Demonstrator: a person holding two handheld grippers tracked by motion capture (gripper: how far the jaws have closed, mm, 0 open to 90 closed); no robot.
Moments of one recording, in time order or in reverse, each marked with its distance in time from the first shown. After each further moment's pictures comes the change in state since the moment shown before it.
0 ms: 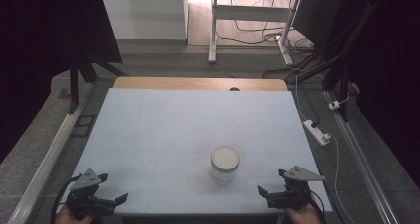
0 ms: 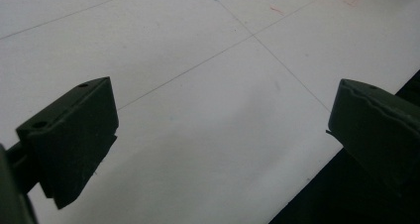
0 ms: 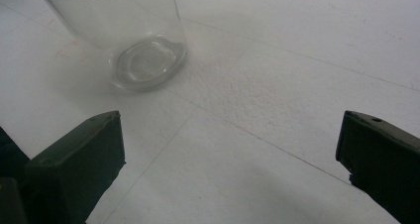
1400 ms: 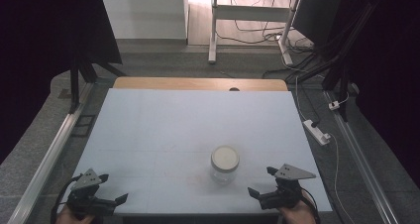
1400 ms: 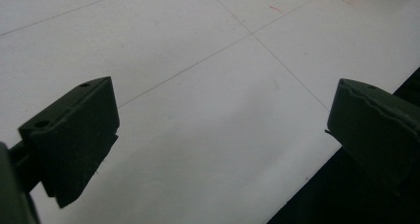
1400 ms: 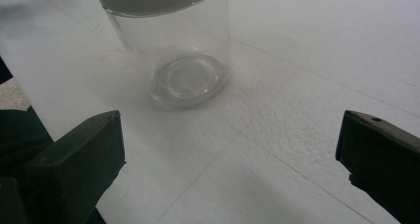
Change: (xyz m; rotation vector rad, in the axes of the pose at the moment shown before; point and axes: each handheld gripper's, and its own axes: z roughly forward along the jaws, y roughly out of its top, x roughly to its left) left arm 0.000 0.000 0.001 0.007 -0.006 -0.004; right arm 0.015 0.011 0.013 -0.033 0.125 -0.083
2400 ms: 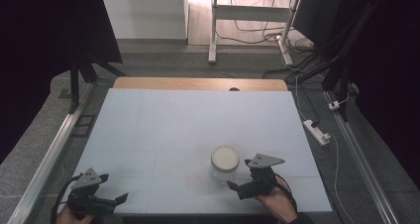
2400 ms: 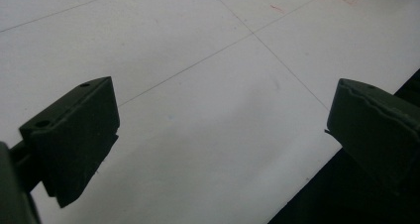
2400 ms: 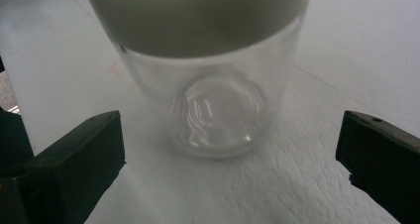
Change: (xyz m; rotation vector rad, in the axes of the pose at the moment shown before) left arm 0.001 0.000 0.001 0.004 -0.004 -0.011; right arm 0.014 0.026 0.061 0.074 0.069 -0.066
